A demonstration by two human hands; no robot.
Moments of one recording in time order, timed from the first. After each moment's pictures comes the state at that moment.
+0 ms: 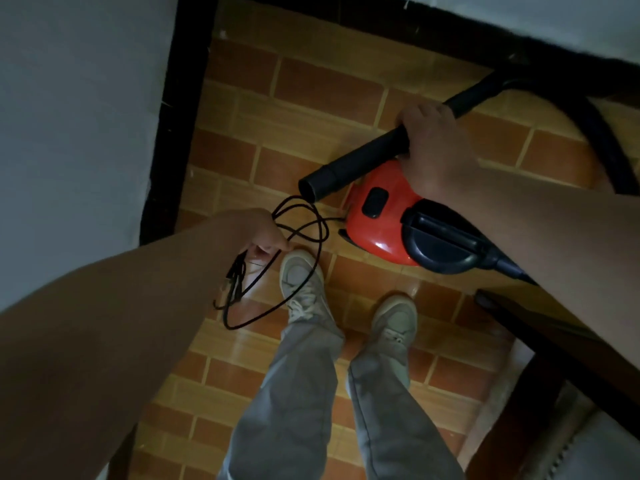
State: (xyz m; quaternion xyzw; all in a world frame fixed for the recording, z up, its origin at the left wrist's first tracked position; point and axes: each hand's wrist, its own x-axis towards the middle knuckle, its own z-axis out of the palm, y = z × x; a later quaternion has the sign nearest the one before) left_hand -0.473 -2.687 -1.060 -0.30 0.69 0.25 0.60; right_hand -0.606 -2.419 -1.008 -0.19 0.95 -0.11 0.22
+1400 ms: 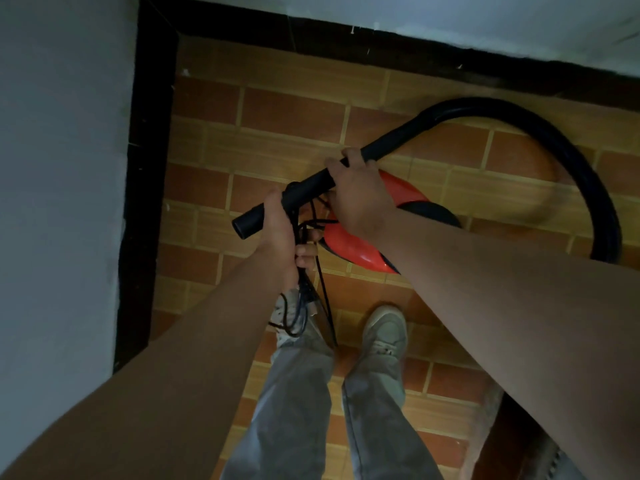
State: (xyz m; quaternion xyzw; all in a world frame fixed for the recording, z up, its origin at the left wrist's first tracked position) left_hand -0.501 -2.574 -0.998 -0.56 0.39 0.67 0.30; right_hand -0.572 -2.451 -1.017 -0.12 0.93 -0.18 0.30
